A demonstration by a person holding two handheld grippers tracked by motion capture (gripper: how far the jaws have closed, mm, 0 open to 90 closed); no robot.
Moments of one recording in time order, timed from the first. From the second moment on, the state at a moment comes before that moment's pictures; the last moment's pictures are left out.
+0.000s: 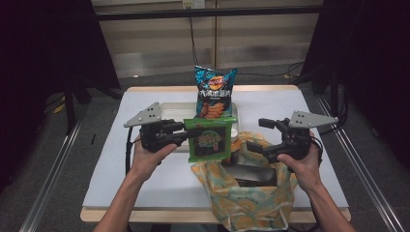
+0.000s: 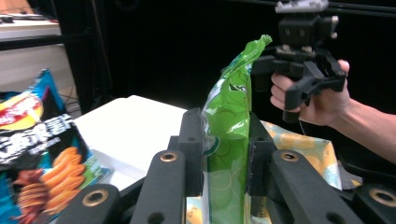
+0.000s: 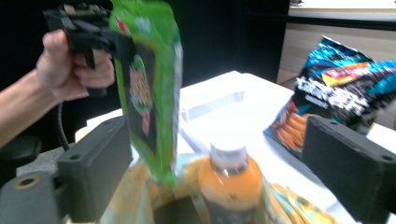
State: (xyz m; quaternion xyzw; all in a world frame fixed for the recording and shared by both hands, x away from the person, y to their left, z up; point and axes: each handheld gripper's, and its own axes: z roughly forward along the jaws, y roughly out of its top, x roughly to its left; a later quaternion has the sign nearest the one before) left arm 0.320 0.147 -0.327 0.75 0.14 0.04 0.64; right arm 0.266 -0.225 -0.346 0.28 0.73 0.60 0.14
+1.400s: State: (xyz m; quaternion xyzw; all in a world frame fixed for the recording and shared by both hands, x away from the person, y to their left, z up) left arm 0.393 0.219 -0.349 0.75 0.24 0.09 0.61; right arm 0.199 -0.297 -0.408 0.38 0.70 0.57 0.22
